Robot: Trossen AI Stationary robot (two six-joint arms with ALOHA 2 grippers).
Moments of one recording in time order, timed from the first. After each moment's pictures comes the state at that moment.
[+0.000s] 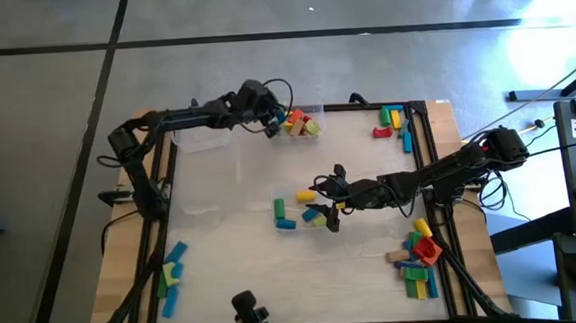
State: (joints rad) left arm 0.61 1.78 1.21 -0.12 -0.16 0.23; right arm 0.22 1.44 0.71 0.33 0.35 0.23
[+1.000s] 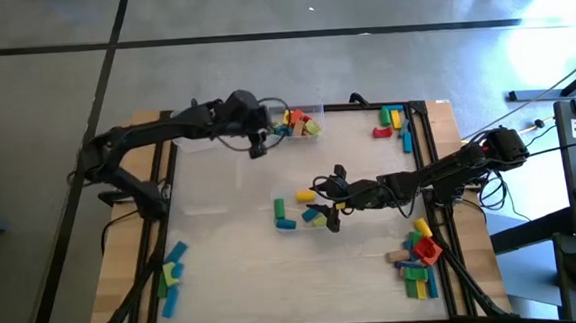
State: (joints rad) left arm 0.43 1.50 1.21 -0.48 -0.10 0.36; right arm 0.22 1.44 0.71 0.31 0.35 0.23
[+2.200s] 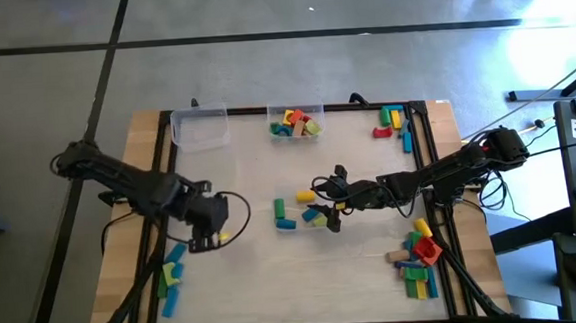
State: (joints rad) left arm -0.41 1.30 1.21 -1.27 -0.10 -0.48; right arm 0.22 1.44 0.71 0.29 0.35 0.25
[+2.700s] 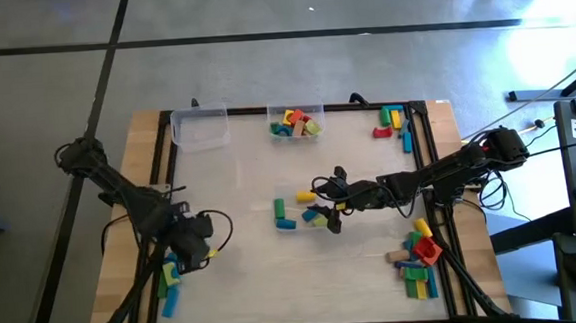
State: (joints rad) left arm -0.68 1.30 1.08 -1.28 -0.08 -0.95; right arm 0.22 1.44 0.71 0.28 0.32 0.26
